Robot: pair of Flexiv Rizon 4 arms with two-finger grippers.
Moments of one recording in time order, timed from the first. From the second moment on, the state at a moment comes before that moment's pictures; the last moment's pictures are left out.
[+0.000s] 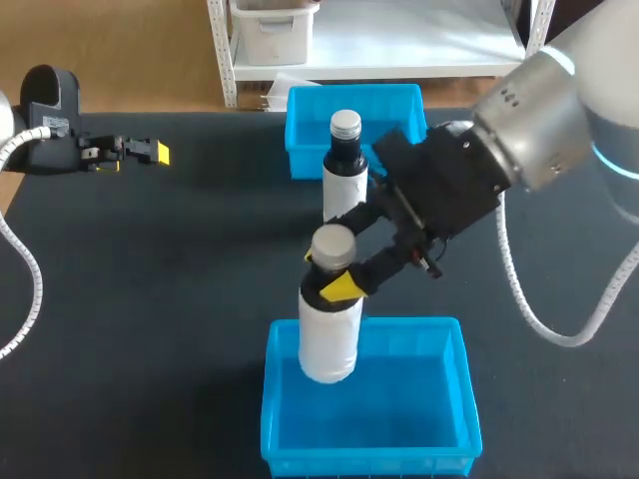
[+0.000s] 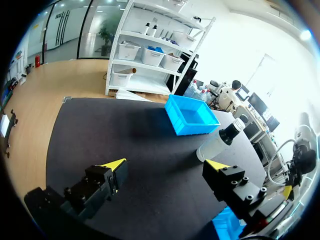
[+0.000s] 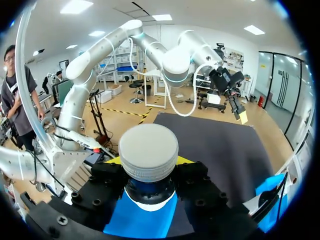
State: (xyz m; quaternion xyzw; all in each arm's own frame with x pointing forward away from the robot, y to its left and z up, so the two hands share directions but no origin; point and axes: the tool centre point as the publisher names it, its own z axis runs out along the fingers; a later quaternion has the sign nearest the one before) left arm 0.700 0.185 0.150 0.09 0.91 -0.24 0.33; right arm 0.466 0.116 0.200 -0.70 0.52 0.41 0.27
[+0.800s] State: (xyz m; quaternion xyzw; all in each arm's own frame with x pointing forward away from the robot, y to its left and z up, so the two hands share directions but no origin) left arm 0.700 0.185 0.150 0.09 0.91 -0.24 0.33; right arm 0.462 0.114 0.143 -0.72 0.49 0.41 0.25
